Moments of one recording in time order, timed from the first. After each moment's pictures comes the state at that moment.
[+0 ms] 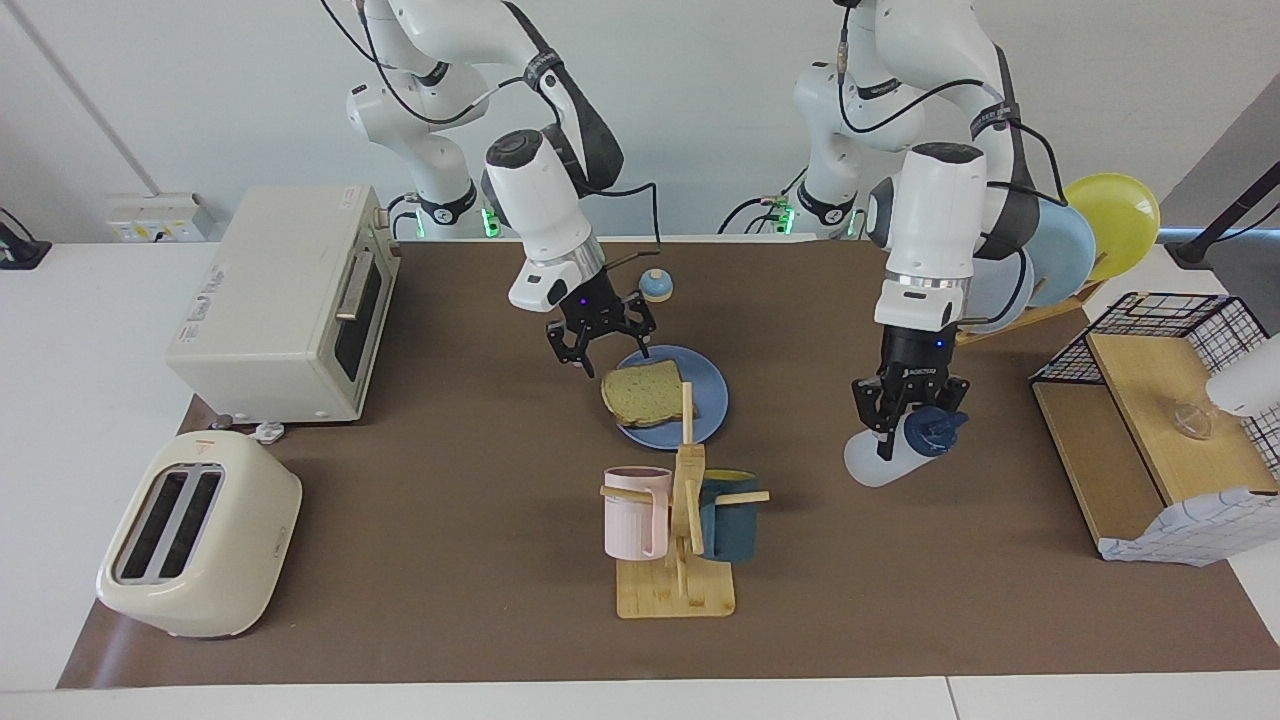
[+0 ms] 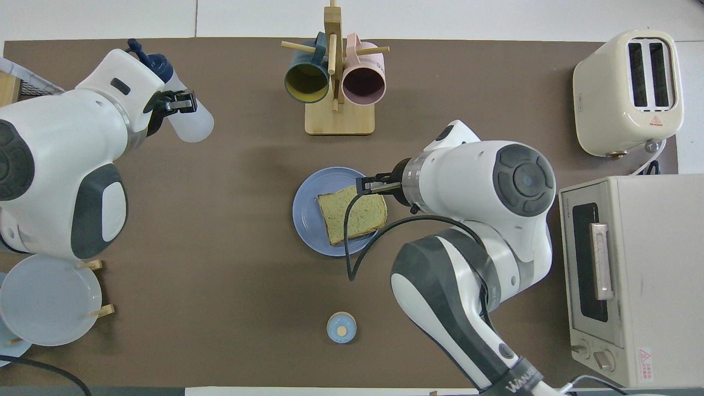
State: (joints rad) left arm -0.80 0.05 0.54 -1.94 0.02 2.51 -0.24; right arm 0.33 0.12 0.16 -1.87 0.26 2.26 0.27
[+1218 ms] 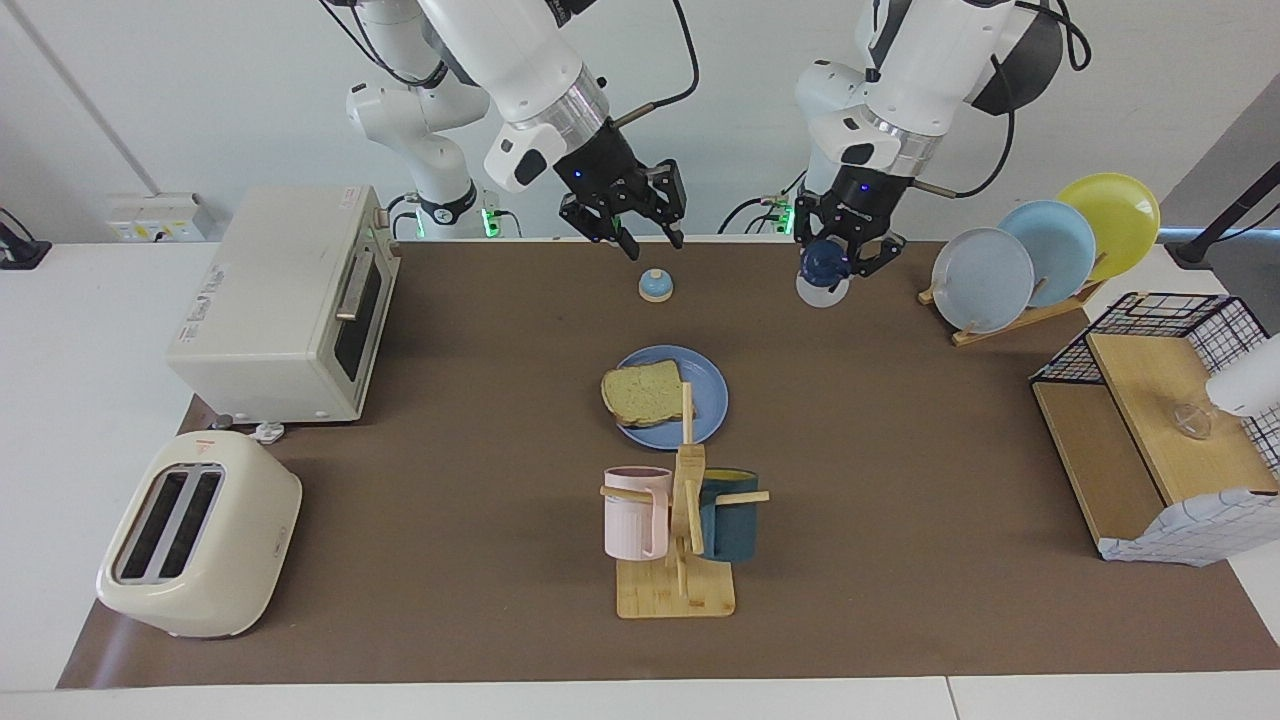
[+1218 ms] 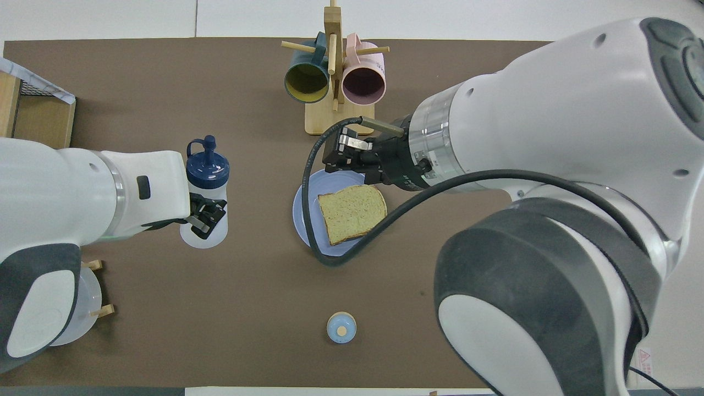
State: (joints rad) left arm -0.92 -0.21 0.44 -1.92 -0.05 1.89 0.32; right arm 0.33 0.14 0.16 -1.43 0.43 1.86 0.66
